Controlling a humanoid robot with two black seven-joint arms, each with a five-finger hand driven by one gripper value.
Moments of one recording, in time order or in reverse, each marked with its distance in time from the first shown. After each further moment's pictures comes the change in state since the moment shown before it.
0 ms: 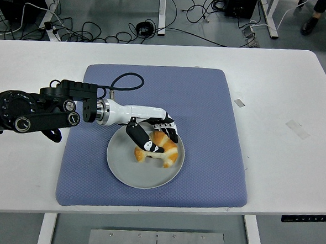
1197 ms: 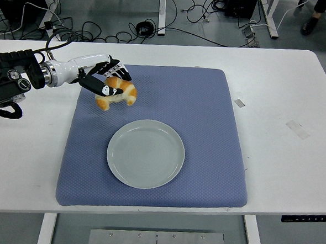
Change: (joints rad) left arm 0.119 0.169 -0.237 0.214 -0.051 0.016 -0.004; right arm 0.000 0.000 0.000 0.000 0.000 0.000 0.000
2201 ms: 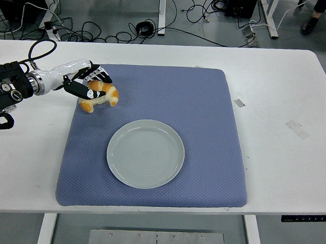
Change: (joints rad) left arm 0.076 -0.002 0.007 0.082 0.000 0.074 0.000; right arm 0.000 0.000 0.000 0.000 0.000 0.000 0.000
